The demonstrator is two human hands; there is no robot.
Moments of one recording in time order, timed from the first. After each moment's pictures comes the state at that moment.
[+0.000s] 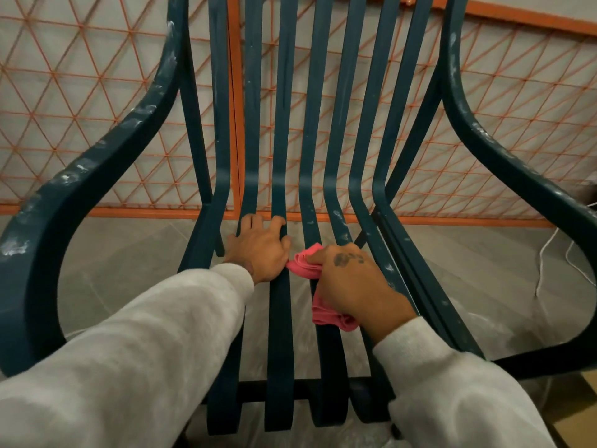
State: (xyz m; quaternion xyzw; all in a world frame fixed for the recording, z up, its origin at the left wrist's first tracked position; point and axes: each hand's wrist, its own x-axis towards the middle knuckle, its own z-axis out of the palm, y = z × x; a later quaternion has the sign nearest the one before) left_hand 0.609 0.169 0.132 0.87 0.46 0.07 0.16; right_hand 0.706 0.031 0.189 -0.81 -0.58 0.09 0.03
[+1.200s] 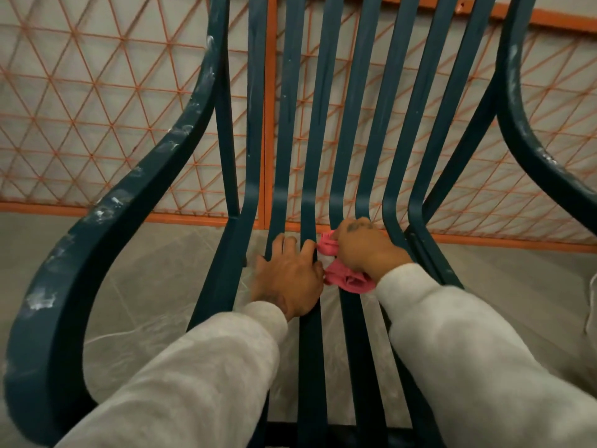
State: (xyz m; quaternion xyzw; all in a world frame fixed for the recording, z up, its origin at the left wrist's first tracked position) left_hand 0.613 0.166 0.128 0.87 0.46 0.10 0.14; right_hand 0.740 0.141 0.195 -0.81 -0.57 0.08 -0.07
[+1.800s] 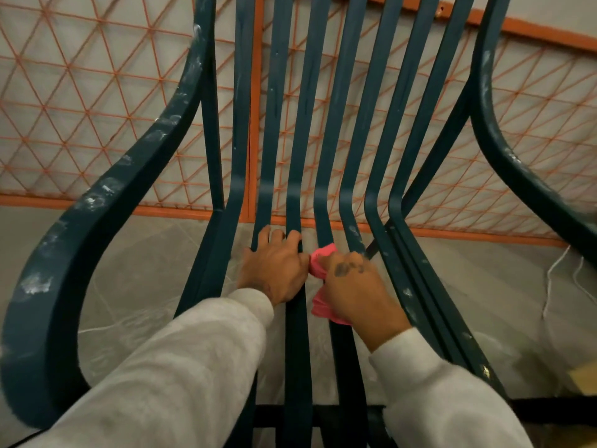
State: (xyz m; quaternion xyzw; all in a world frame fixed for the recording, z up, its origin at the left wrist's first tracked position) left_hand 0.609 0.168 0.133 0.87 0.45 0.09 0.19; right_hand 0.694 0.072 0.194 -0.80 -0.58 0.07 -0.10
